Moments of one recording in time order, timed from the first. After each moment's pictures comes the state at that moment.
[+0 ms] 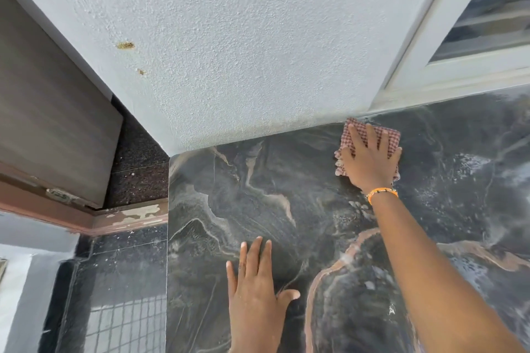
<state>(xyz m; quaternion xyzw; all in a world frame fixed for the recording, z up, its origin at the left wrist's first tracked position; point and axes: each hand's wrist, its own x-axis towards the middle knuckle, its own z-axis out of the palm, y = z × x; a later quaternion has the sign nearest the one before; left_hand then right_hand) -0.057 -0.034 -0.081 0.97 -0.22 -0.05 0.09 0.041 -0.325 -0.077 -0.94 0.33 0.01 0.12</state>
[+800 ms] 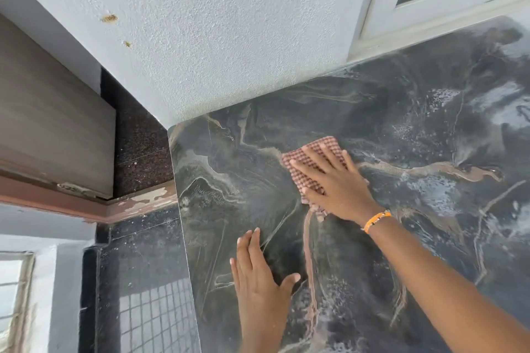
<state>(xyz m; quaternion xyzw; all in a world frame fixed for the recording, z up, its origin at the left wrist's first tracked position) -0.135 -0.001 -0.045 0.94 -0.08 -0.16 0.30 -0.087 -0.228 -0.079 -0.99 0.06 0.07 0.10</state>
